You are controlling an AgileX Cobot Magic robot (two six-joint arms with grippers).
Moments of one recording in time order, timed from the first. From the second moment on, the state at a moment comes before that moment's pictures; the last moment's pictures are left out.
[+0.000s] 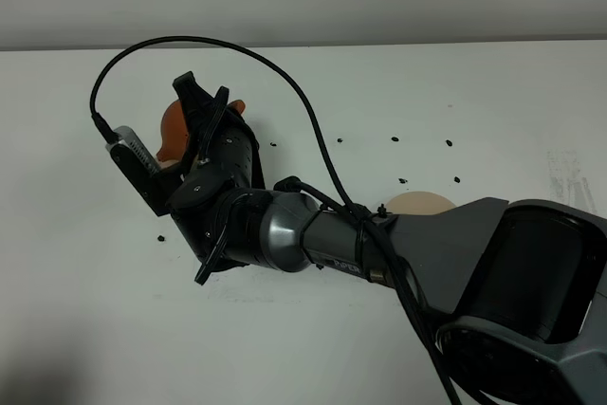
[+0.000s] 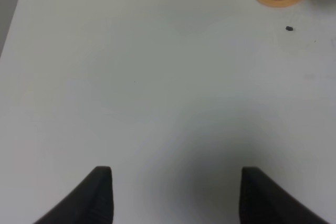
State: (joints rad) left arm 0.01 0.00 -0.46 0.03 1.08 0.18; right arm 0.94 2.38 -1.79 -1.44 0.83 -0.08
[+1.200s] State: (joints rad) left arm 0.01 0.00 -0.46 0.03 1.08 0.18; right arm 0.94 2.38 -1.79 -1.53 0.83 -0.11
